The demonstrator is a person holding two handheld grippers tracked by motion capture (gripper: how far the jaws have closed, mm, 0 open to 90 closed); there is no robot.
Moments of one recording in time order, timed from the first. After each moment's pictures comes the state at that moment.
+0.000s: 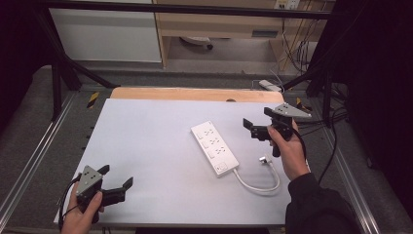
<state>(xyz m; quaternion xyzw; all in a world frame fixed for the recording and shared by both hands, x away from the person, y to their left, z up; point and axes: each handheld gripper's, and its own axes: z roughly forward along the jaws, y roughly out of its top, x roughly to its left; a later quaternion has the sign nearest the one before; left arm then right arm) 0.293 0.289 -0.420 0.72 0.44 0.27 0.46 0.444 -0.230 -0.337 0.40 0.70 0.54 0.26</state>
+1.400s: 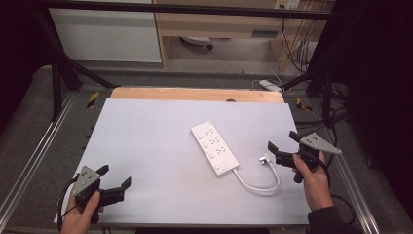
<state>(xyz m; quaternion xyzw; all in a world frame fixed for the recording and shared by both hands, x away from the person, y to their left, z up) 0.292 0.291 -0.418 0.71 0.45 0.27 0.48 0.377 -0.296 -0.380 0.42 0.67 0.53 0.30</state>
